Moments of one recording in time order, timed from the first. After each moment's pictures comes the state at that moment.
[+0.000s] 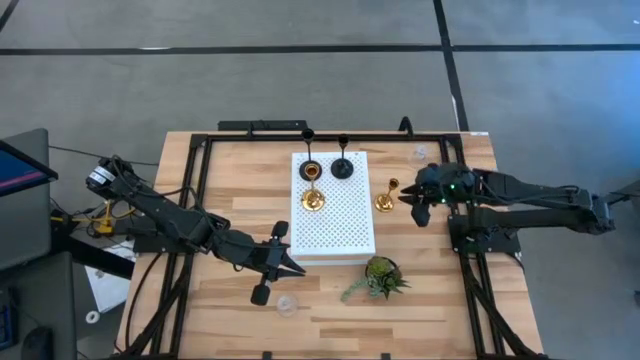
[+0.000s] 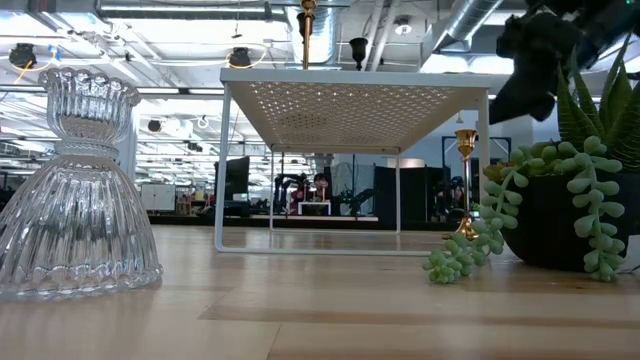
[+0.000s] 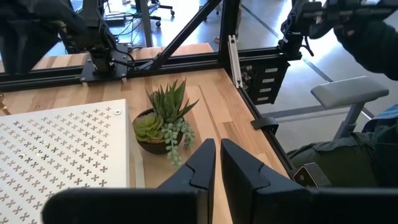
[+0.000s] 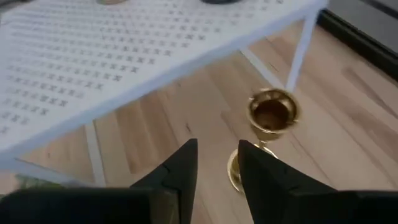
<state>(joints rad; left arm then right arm) -0.51 1.15 0.99 -0.04 -0.23 -0.06 -0.19 0.65 0.56 -0.56 0.08 0.26</state>
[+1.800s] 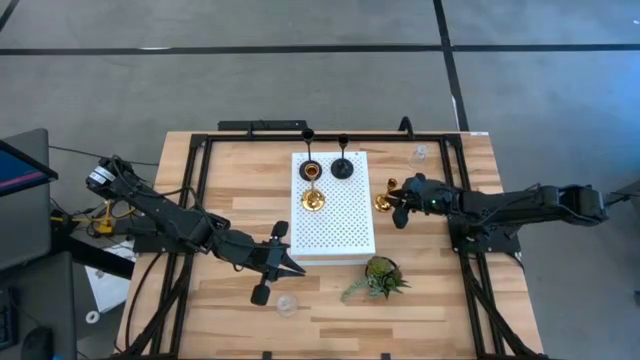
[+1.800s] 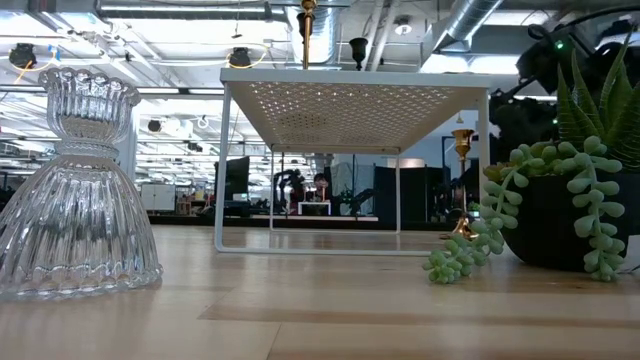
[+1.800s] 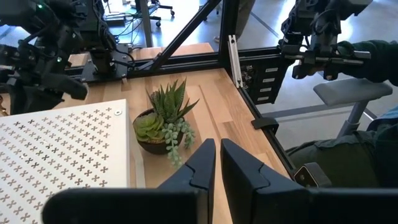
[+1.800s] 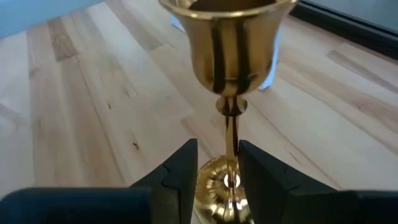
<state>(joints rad) -0.51 1.15 0.99 -0.05 -0.23 -0.06 -0.23 0.93 0.15 0.24 0.21 0.28</state>
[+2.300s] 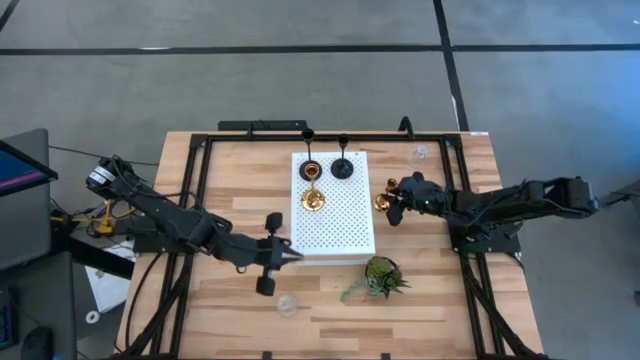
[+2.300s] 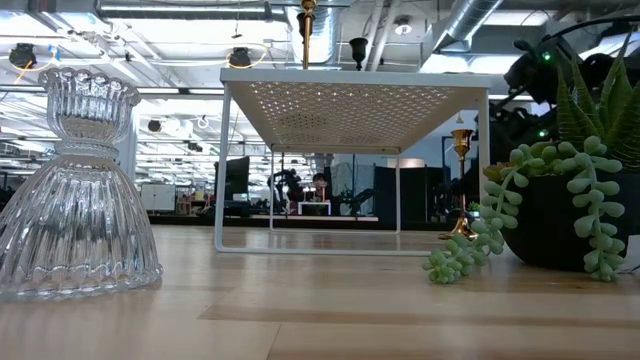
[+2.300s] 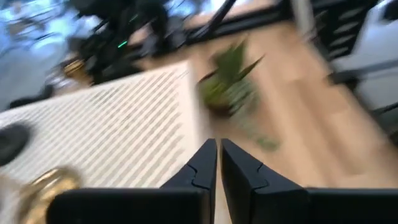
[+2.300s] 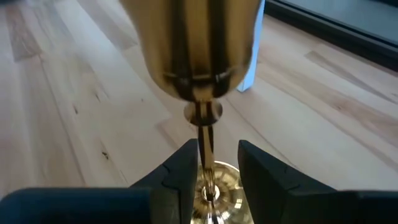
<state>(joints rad) -0.51 1.14 0.99 -0.20 -0.46 0.05 -0.22 1.09 0.15 0.39 0.30 0.28</state>
